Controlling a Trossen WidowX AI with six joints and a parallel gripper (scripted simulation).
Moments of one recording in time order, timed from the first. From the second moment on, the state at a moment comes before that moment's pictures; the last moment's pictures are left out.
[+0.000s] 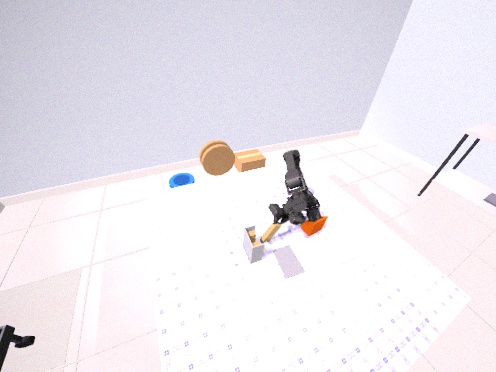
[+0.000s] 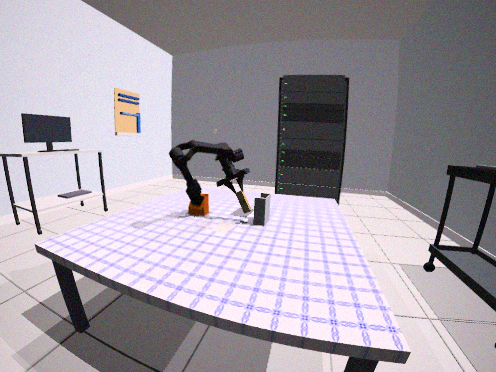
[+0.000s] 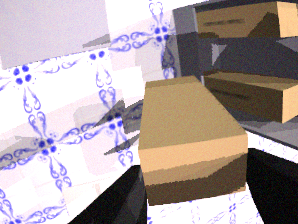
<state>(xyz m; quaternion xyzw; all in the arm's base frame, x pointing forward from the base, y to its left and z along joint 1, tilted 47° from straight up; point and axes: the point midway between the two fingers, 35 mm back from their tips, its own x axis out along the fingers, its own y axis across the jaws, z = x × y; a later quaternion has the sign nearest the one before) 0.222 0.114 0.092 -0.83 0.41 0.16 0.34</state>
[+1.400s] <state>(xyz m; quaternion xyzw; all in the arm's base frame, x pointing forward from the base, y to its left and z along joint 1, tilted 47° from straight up) 0.229 0.079 0.069 -0.83 0.41 0.17 0.33</state>
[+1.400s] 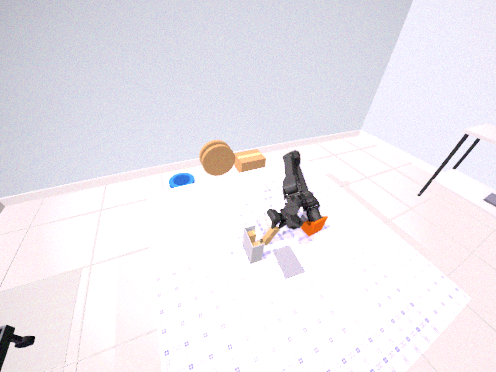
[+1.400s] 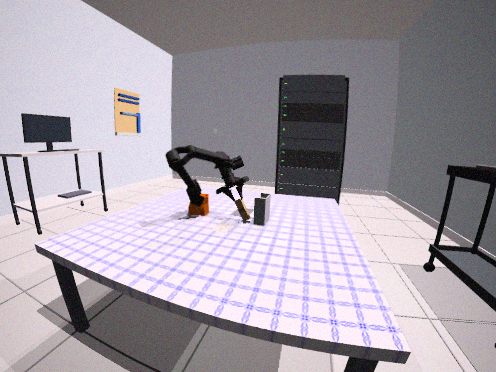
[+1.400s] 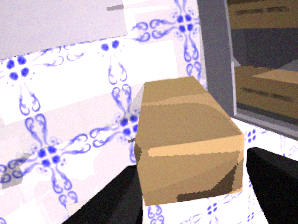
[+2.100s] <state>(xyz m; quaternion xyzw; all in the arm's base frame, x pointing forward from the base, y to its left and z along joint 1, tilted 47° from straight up) 0.249 0.086 0.075 -0.80 0.47 0.19 0.32</state>
